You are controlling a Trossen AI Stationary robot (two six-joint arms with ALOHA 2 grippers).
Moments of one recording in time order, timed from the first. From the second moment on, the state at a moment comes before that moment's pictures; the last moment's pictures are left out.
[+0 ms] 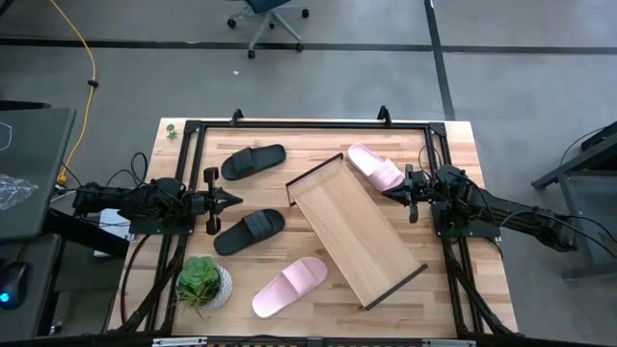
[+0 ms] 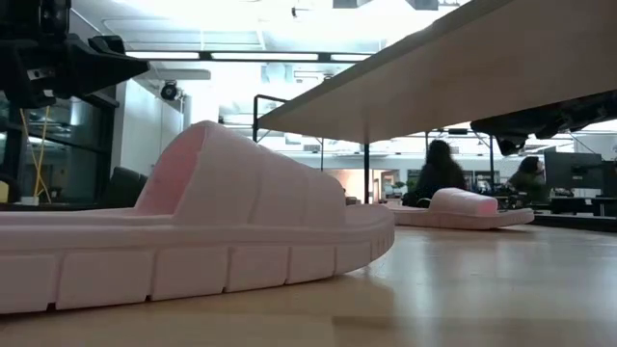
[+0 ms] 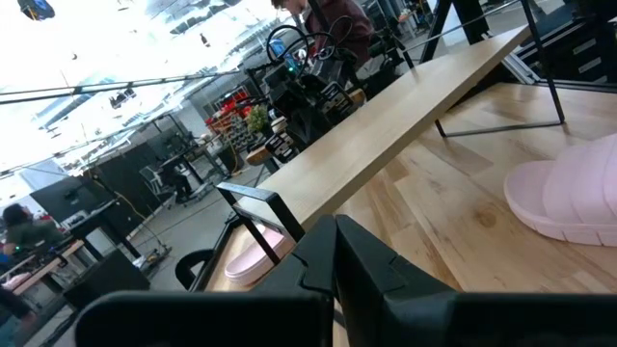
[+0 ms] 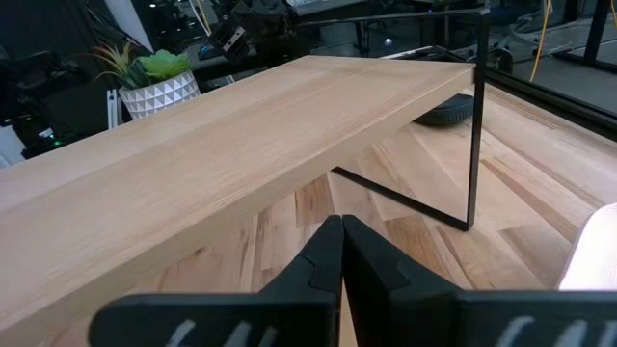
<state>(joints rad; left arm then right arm) 0.04 0.01 0.01 0.02 -0.08 0.55 -0.43 0.26 0.01 0.06 -0.40 0.12</state>
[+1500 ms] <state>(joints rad) 0.04 0.01 0.01 0.02 -0.08 0.54 -0.43 0.26 0.01 0.10 -0.35 0.54</state>
